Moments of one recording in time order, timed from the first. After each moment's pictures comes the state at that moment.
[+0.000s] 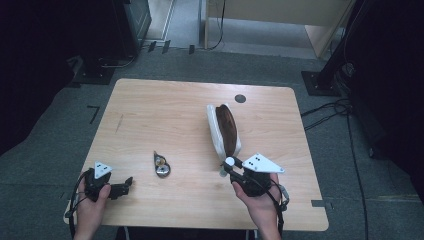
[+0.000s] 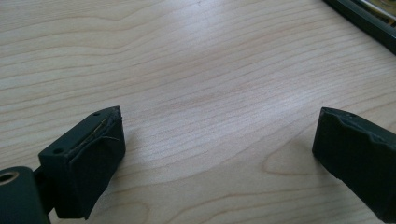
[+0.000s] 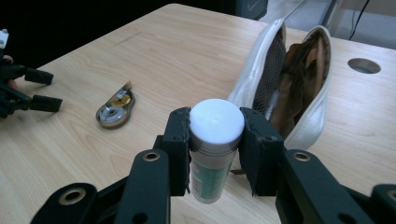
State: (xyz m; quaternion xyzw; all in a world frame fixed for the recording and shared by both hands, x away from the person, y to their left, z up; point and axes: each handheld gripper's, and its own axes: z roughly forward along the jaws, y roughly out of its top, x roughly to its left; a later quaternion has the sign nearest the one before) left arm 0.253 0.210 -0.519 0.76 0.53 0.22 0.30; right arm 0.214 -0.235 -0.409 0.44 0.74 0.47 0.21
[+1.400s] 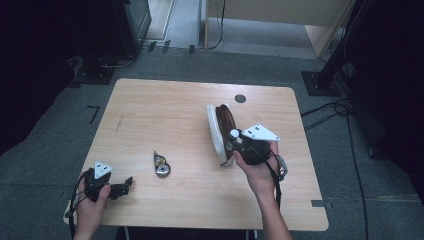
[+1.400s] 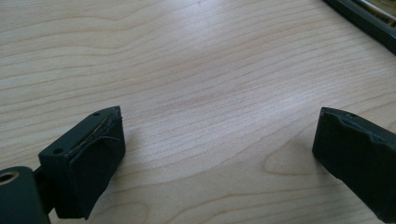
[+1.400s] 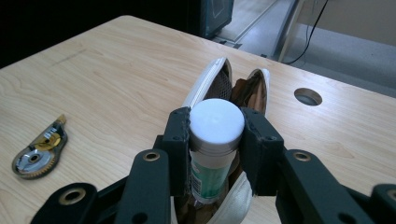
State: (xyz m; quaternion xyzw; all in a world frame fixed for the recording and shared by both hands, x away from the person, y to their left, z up) left arm 0.253 0.210 -0.519 0.76 0.53 0.22 0.30; right arm 0.284 -0.236 -0.390 0.45 0.73 0.43 0.27
